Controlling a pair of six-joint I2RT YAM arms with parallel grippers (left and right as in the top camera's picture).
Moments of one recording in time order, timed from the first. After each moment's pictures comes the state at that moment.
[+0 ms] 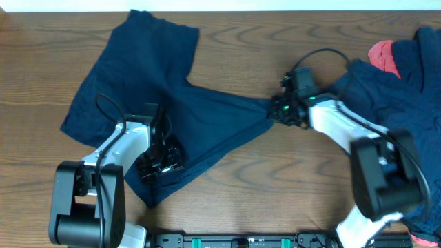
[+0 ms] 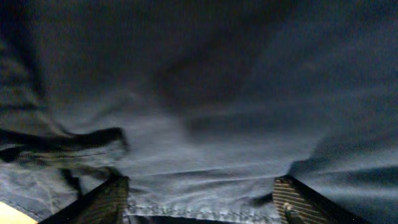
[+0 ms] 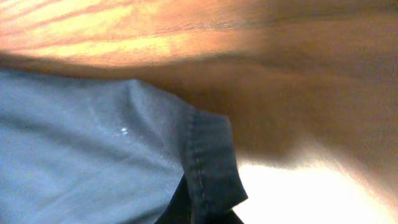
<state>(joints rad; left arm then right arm) -0.12 1.66 0.81 -0.93 0.18 -0.46 0.24 1.80 1.05 -0.39 -0.29 0.54</state>
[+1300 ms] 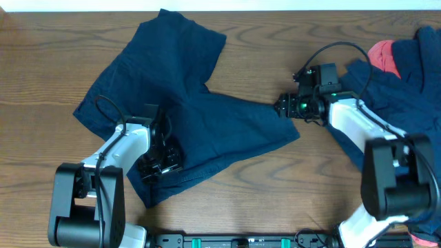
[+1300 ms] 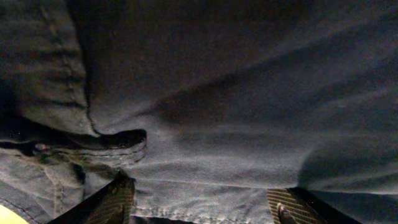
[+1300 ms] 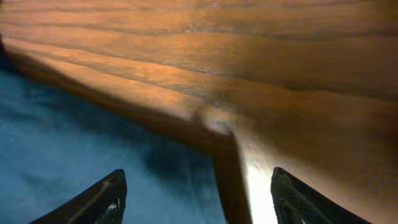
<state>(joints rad) -0.12 1.65 0.80 -0.92 0.18 -0.46 0.14 1.85 1.04 -0.32 -0.35 0.22</state>
